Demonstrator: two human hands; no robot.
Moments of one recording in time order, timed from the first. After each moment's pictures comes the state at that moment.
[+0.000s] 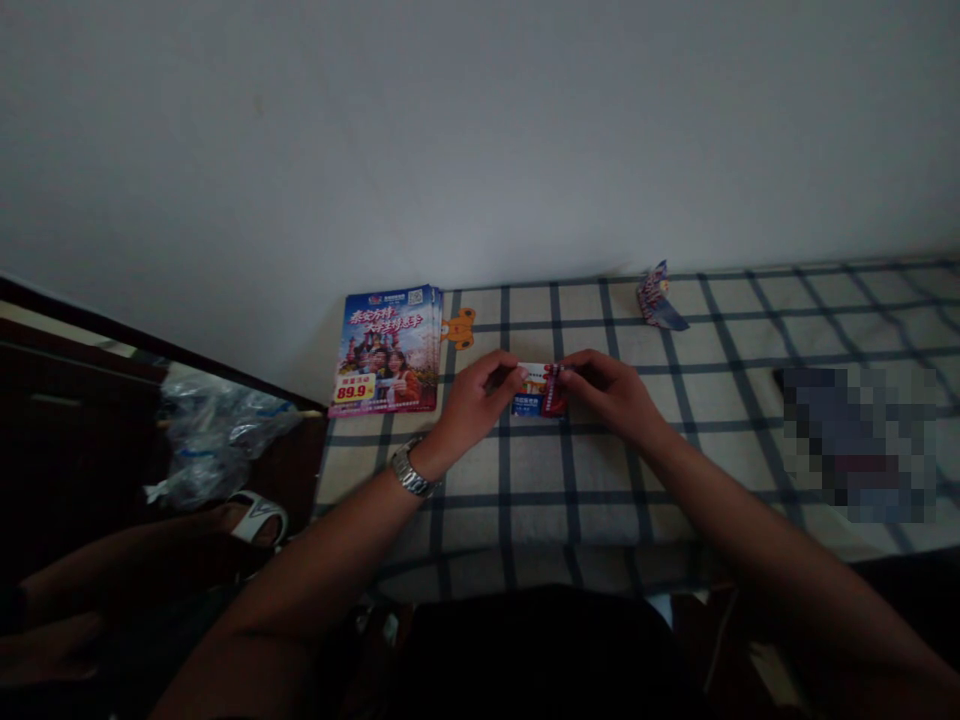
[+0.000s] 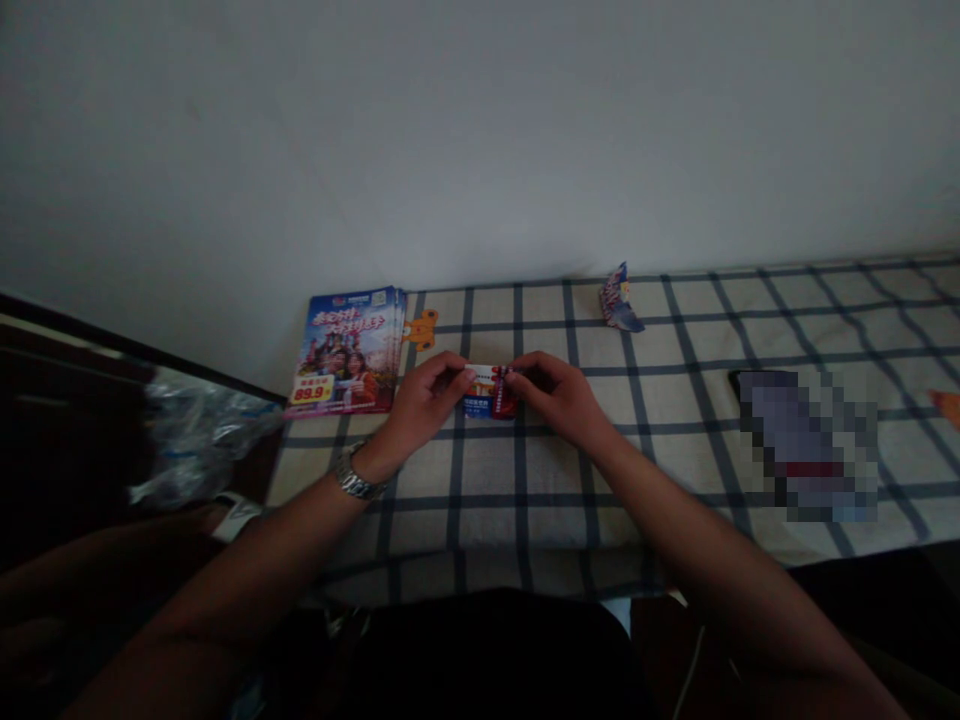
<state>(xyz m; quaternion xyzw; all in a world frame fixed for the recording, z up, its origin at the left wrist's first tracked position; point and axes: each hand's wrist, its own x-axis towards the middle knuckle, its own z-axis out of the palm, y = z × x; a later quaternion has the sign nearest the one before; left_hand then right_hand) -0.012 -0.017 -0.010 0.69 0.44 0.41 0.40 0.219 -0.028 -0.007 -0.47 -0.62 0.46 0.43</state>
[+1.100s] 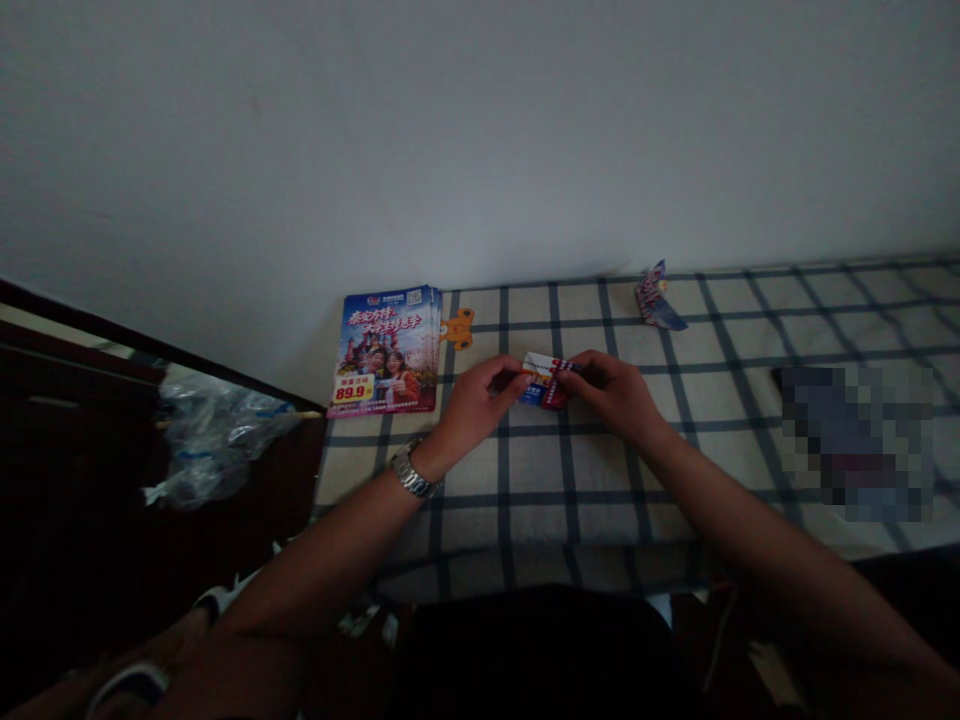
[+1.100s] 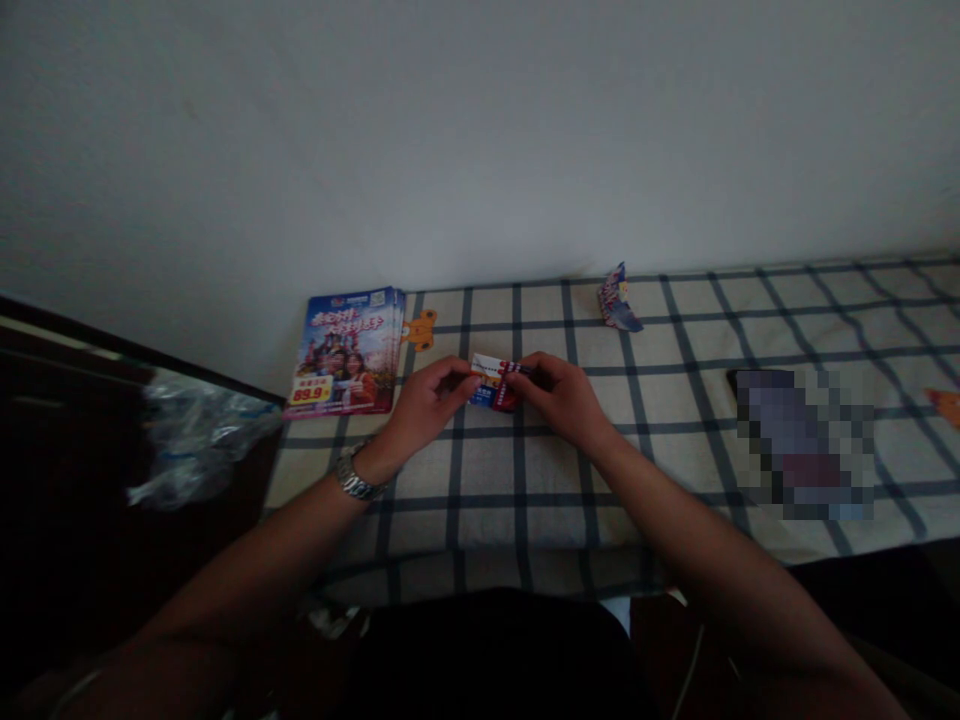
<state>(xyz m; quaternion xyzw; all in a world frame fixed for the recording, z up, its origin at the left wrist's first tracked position) -0.012 -0.014 -0.018 0.70 0.43 0.40 0.41 0.223 -0.025 -0.018 -0.49 -0.61 0.46 0.42</state>
